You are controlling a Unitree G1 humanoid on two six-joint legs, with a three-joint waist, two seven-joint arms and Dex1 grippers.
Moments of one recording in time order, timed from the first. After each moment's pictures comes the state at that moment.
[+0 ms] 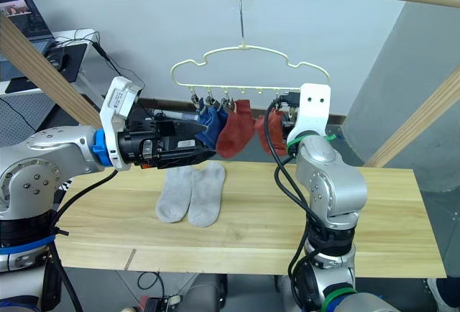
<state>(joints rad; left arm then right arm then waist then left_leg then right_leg) -0.61 0.80 0.16 -0.32 -0.90 1.05 -0.89 -0.71 0.13 -0.10 -0.47 0.09 1.27 -0.21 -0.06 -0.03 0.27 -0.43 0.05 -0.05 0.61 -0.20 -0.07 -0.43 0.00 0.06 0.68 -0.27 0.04</state>
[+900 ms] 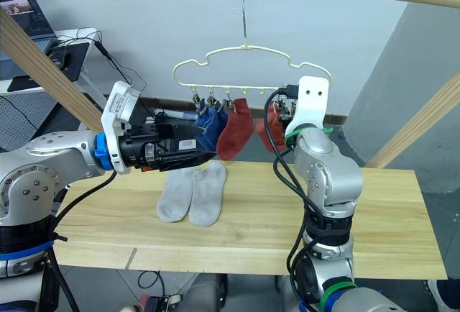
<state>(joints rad) -0.57 0.81 0.17 -0.35 -0.90 1.04 -0.84 -0.76 0.13 -0.12 -0.38 0.09 1.20 -0.20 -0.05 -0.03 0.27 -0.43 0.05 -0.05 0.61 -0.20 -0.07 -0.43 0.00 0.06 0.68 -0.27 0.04</state>
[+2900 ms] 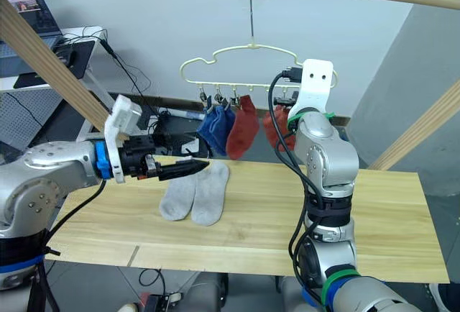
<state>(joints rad) -0.42 0.87 0.07 -0.35 -0.71 0.93 -0.81 -0.85 0.08 -0.15 -0.22 0.09 1.06 -0.22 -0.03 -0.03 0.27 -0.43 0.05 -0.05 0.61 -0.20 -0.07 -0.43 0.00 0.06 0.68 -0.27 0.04</state>
